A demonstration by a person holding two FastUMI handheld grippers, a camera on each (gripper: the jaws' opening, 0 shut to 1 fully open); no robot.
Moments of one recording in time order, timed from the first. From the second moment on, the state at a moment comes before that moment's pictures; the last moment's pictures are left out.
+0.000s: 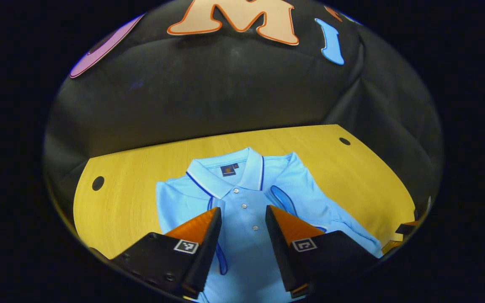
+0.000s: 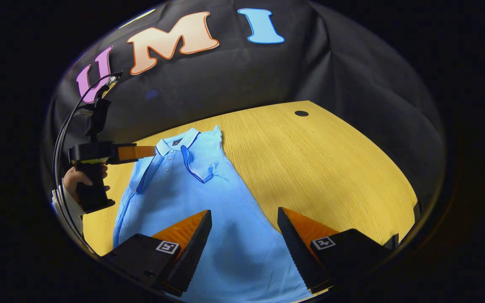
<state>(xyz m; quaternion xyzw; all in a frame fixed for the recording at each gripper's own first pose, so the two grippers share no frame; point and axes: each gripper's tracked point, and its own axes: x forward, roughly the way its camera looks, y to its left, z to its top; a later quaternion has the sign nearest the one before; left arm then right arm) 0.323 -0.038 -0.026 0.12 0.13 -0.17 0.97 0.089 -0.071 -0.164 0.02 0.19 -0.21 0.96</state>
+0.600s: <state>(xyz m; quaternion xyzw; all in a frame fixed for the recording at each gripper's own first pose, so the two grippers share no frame) 0.151 0.049 -0.095 0.05 0.13 -0.04 0.99 -0.010 -0.066 -0.208 -0.02 0.21 -0.12 0.97</state>
